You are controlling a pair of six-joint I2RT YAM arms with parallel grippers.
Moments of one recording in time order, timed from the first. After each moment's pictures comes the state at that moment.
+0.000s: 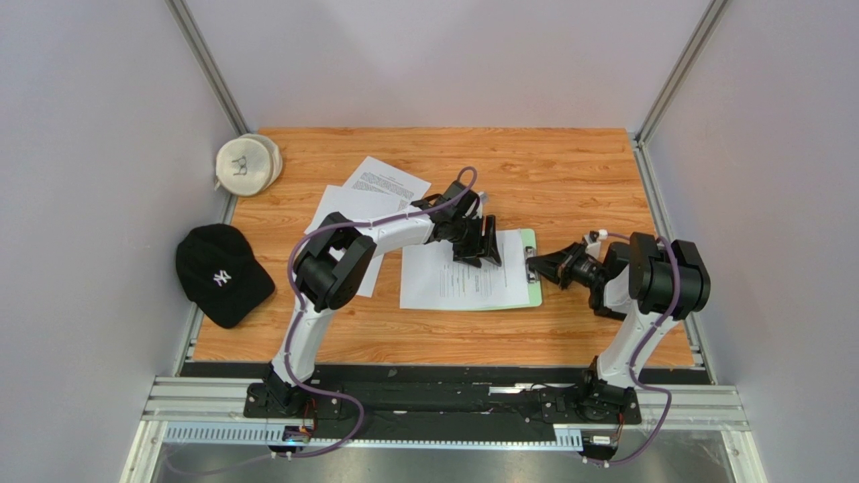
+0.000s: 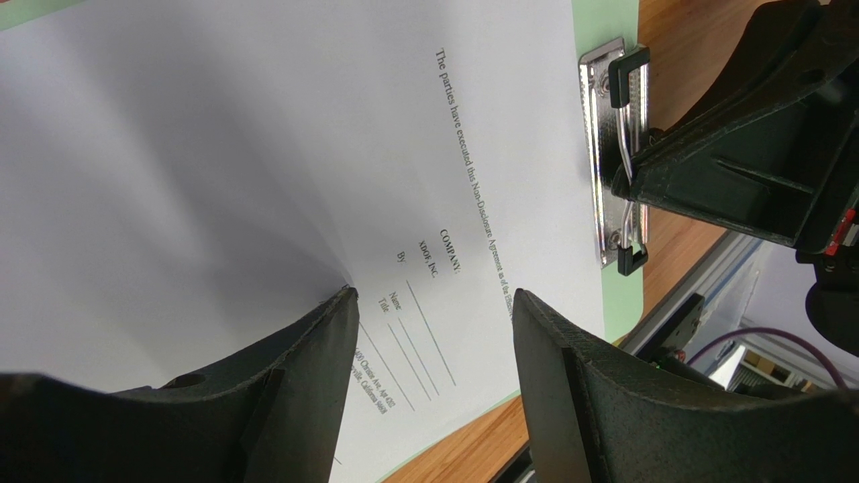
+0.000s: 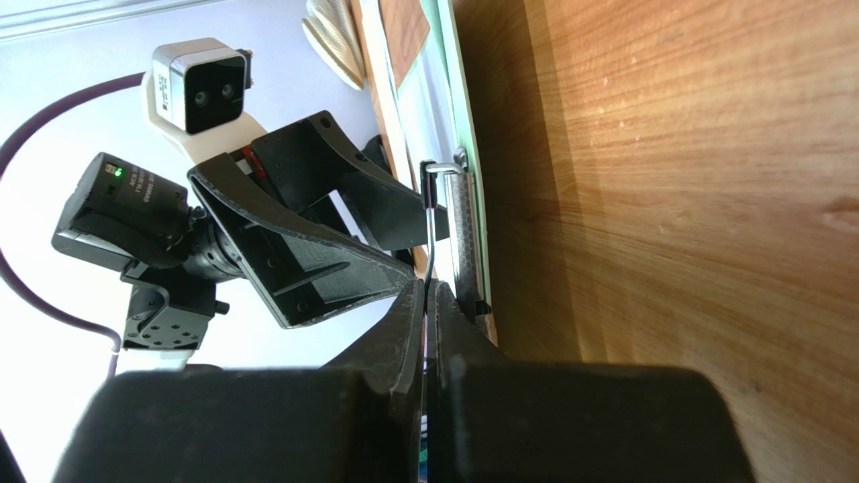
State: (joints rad) left arm -0.76 2.20 1.60 -0.32 0.41 -0.69; right arm -0.24 1.89 0.40 1.02 -1.04 1.22
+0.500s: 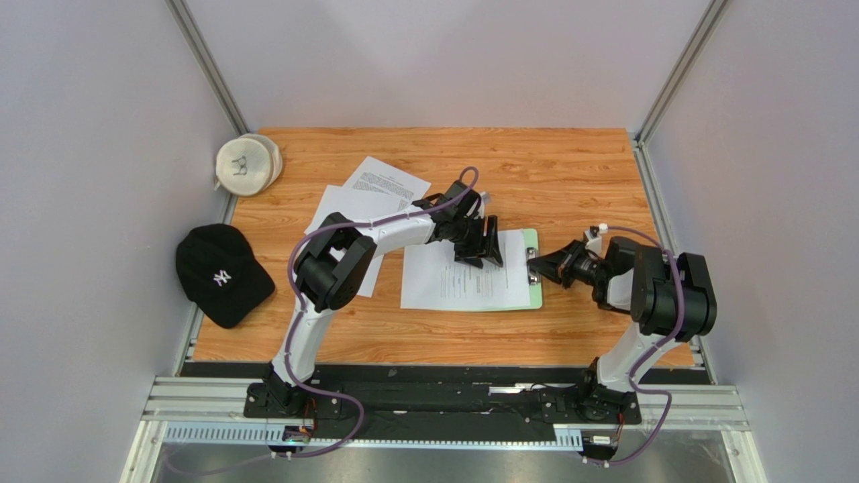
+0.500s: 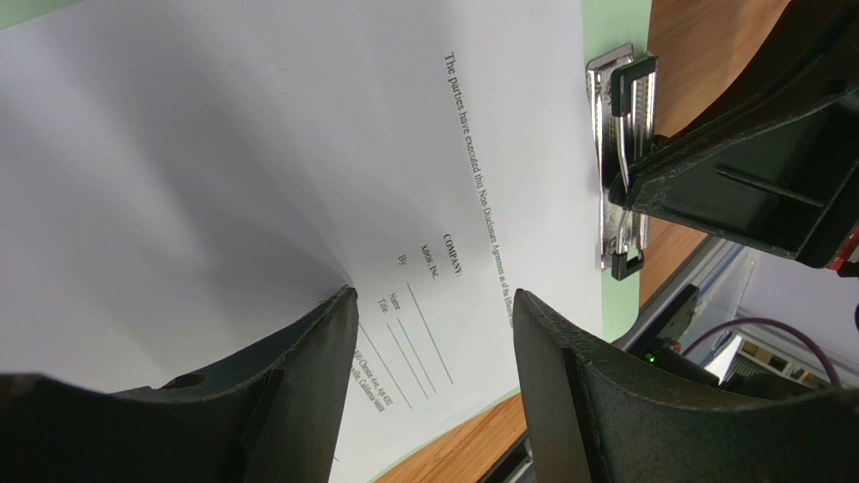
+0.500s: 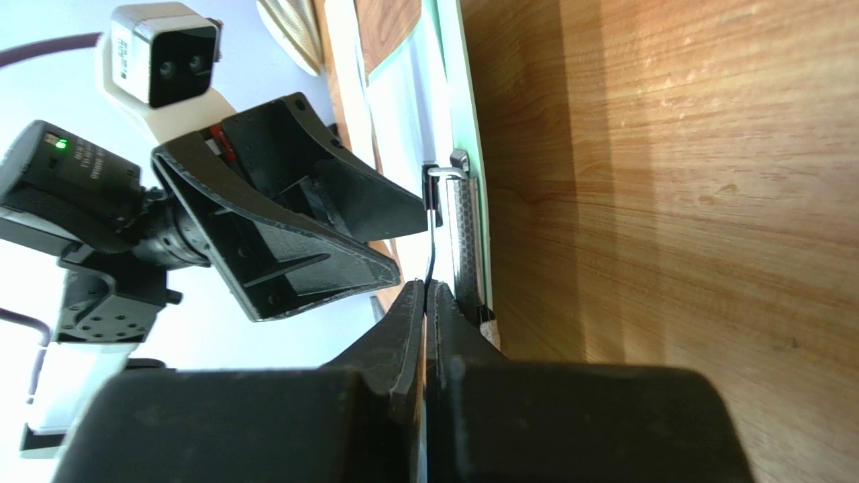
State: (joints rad) left arm -0.77 2.20 1.61 -0.33 0.43 -0.68; right arm -0.23 1.75 0.42 0.77 -1.02 1.04
